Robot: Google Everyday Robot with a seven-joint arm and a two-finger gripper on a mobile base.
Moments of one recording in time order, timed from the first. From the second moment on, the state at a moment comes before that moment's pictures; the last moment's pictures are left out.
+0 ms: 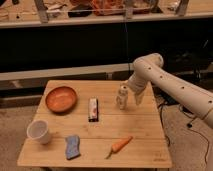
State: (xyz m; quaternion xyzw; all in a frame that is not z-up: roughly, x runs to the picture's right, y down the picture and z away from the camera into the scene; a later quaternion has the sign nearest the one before) arm 0.148 0.047 0.810 -0.24 -0.16 -0.28 0.92
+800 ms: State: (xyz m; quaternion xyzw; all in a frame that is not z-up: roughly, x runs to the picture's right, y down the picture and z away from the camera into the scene) arm 0.137 0.049 0.807 -0.24 -0.18 -0.29 0.91
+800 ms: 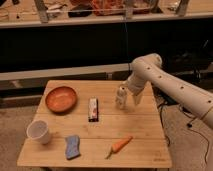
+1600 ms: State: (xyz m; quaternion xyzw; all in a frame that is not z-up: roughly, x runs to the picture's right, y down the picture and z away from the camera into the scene) arm 0.124 0.054 0.804 -0.24 -0.19 -0.31 0.90
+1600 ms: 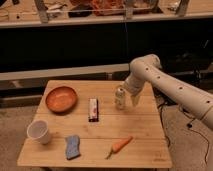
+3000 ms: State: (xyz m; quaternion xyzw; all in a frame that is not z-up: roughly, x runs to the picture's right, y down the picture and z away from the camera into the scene) arm 0.089 0.075 0.785 -0.23 -0.21 -0.35 0.88
